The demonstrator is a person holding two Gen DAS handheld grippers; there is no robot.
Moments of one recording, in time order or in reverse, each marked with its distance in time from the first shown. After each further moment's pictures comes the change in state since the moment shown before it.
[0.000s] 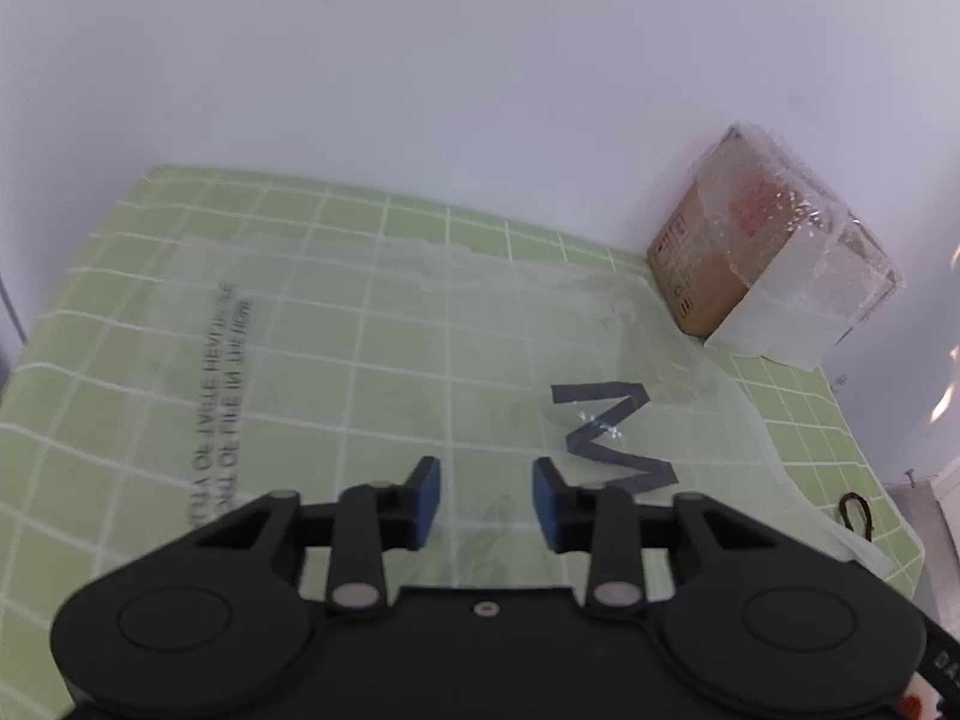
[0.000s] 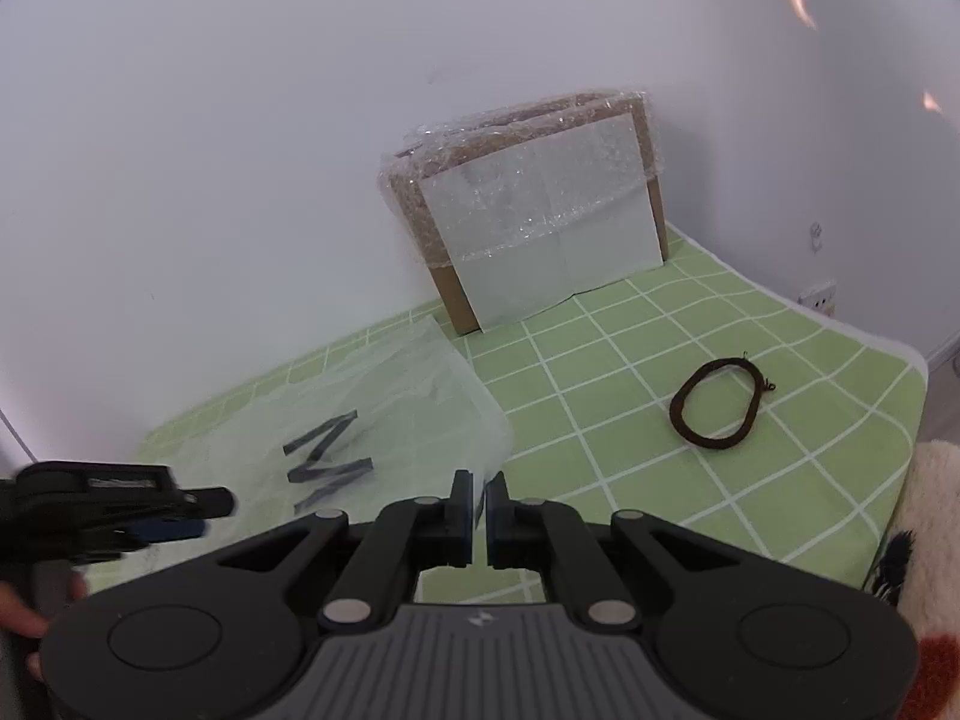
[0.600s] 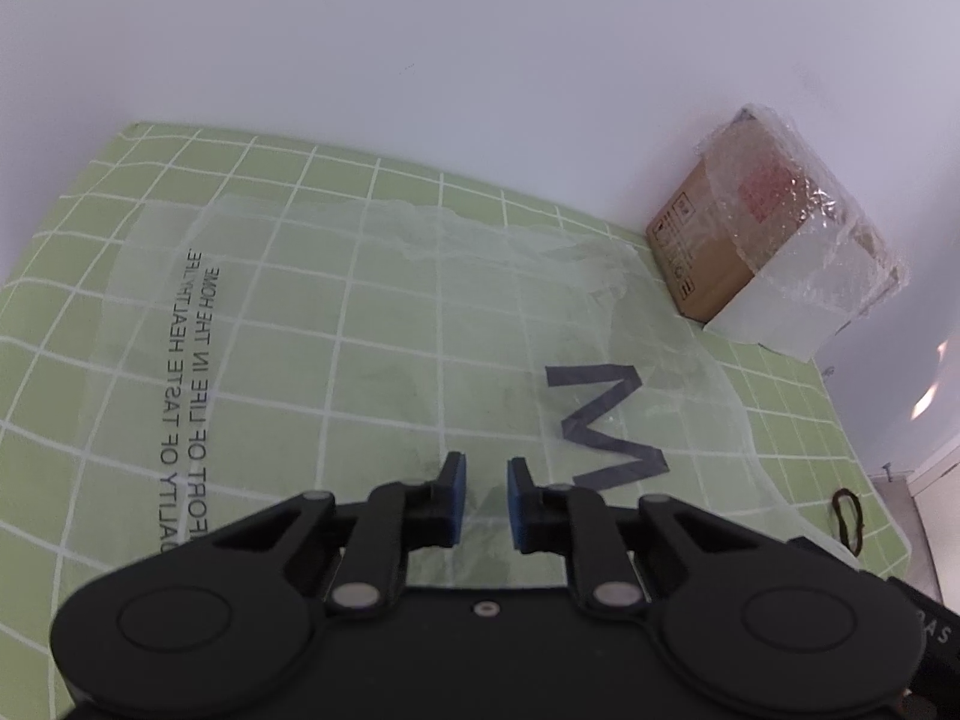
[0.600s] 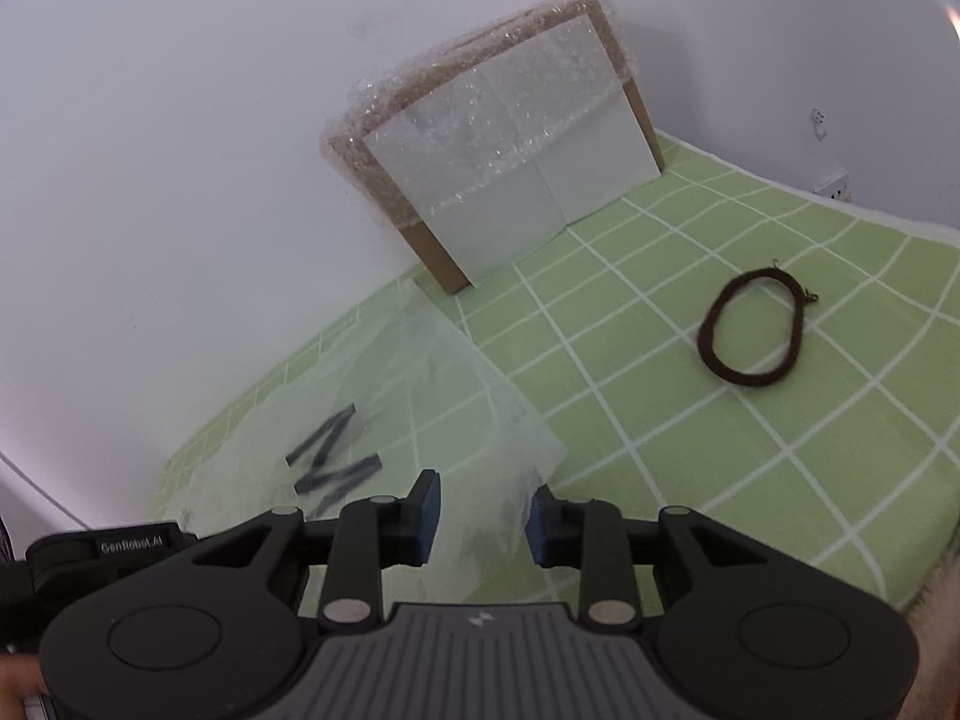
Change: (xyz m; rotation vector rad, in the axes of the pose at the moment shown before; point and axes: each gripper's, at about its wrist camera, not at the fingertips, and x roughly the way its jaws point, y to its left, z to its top) left arm 0.006 0.005 0.001 -0.011 0.023 -0.044; right arm 0.042 -0.010 0.006 0.148 0.087 0.037
